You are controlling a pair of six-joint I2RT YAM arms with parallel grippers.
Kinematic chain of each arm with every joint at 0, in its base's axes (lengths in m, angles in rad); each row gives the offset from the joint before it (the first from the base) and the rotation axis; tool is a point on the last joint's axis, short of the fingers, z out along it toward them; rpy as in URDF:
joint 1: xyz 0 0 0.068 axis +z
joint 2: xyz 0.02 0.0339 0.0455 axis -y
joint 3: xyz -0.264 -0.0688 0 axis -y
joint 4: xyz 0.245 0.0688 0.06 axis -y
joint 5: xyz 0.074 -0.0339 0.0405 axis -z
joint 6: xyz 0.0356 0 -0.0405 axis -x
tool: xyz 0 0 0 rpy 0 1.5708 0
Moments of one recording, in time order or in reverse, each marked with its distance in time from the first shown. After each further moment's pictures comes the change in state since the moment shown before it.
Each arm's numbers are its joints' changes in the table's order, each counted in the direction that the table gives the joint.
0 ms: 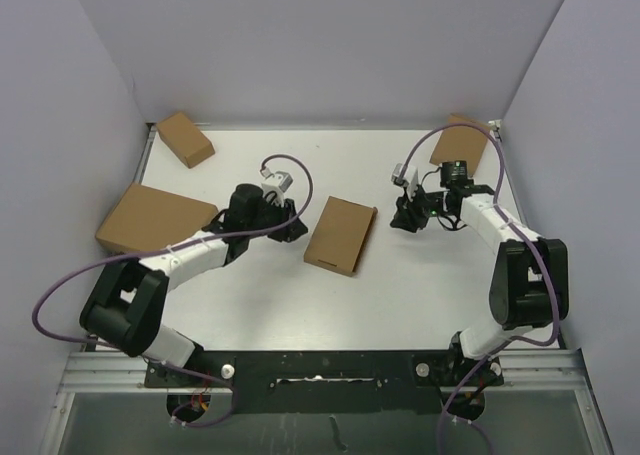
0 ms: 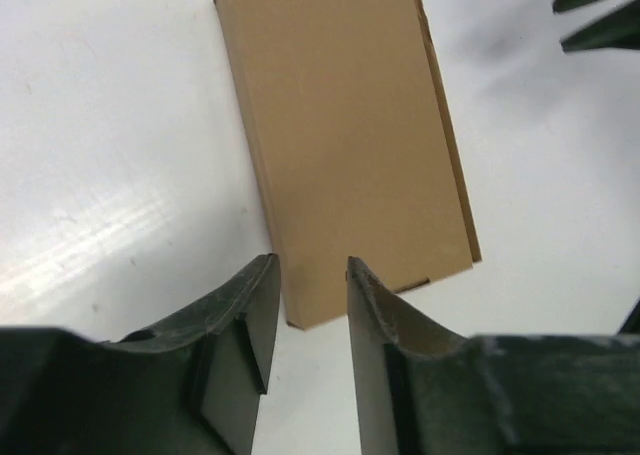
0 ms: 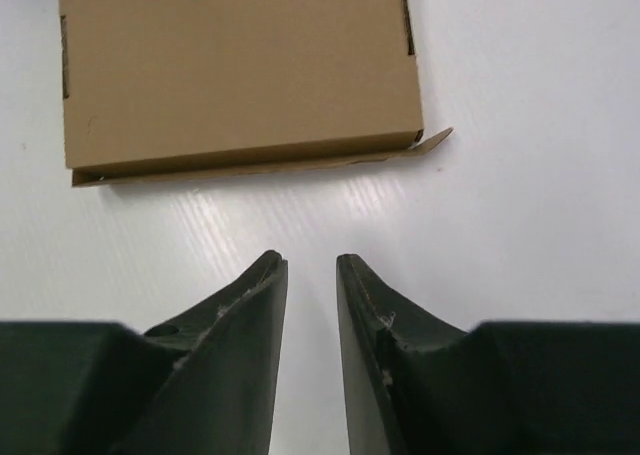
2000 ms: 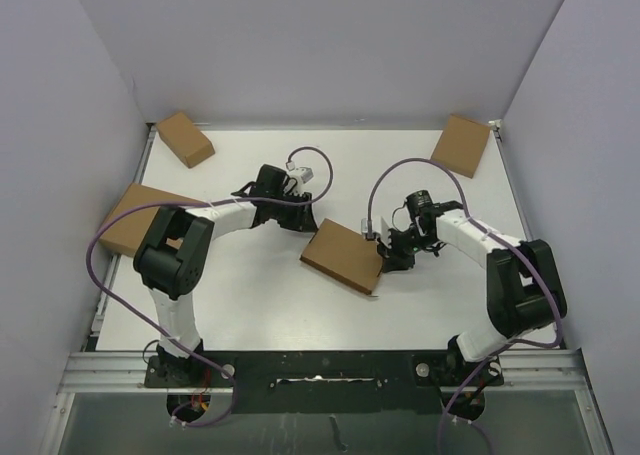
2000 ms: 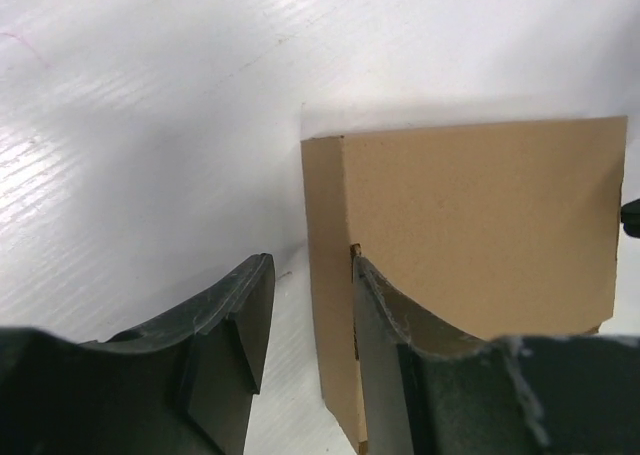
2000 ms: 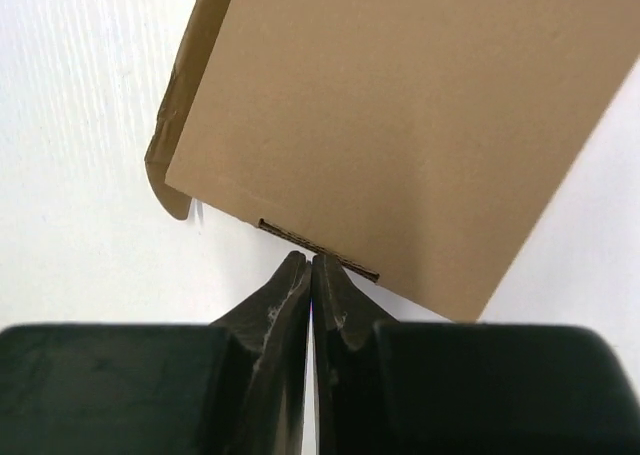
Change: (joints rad) left arm 0.023 -0.383 0.333 -0.253 0.108 -0.064; right arm 0.216 0.006 -0.133 -0.217 0.143 0.272
